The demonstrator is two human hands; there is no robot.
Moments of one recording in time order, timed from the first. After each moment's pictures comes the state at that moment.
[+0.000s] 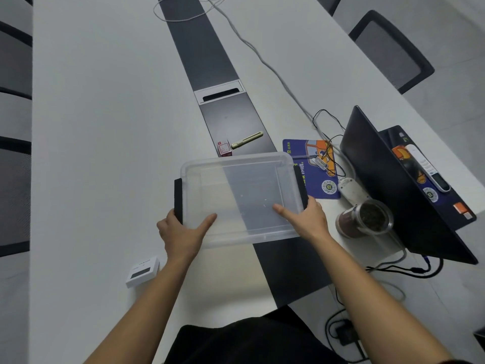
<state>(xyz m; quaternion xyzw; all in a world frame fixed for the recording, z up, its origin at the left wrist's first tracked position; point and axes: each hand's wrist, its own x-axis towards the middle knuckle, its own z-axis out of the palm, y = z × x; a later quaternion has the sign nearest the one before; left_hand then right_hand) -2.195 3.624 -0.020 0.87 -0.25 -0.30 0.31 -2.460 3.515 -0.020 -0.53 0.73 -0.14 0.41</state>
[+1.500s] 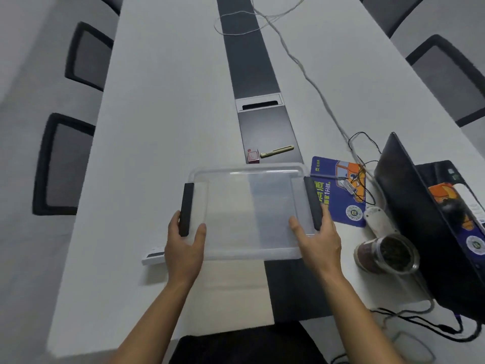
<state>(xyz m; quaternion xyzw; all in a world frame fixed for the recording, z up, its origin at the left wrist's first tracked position) -2.231 3.666 0.029 0.85 -0.20 -0.23 0.44 -2.463 3.541 0.008 -0.60 0.64 -0.26 0.41</state>
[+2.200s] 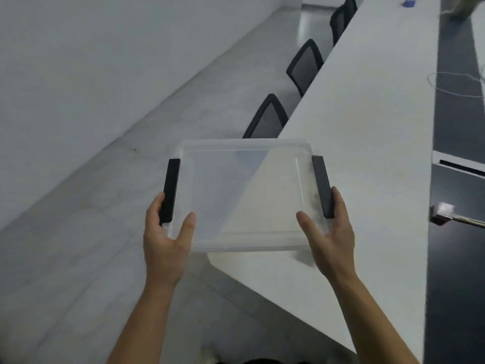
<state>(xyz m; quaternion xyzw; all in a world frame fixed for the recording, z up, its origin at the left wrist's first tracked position) -2.070 4.029 0.133 0.83 -0.04 0.06 0.56 -2.175 3.788 0.107 -0.75 0.30 -0.24 0.54</state>
